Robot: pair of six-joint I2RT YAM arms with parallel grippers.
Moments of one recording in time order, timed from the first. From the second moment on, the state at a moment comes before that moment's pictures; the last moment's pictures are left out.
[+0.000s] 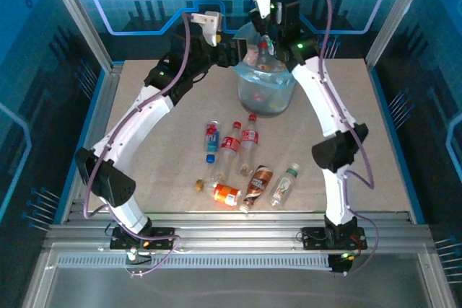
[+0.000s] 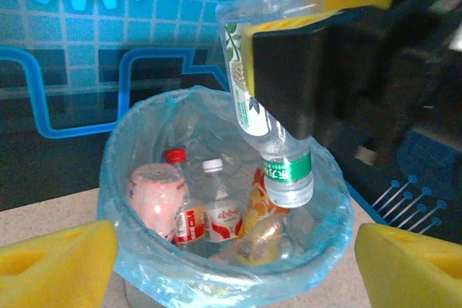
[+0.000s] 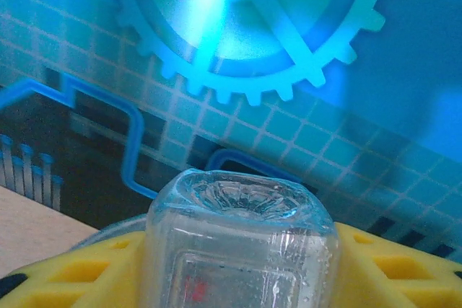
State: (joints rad) left arm -0.46 1.70 1.85 -0.35 0.06 -0.29; right arm 0.43 2.16 2.57 -0.59 0.33 -0.33
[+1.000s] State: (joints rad) left arm -0.43 1.82 1.94 -0.43 0.06 -0.30; right arm 0.35 2.37 2.67 -0.78 0.34 -0.33
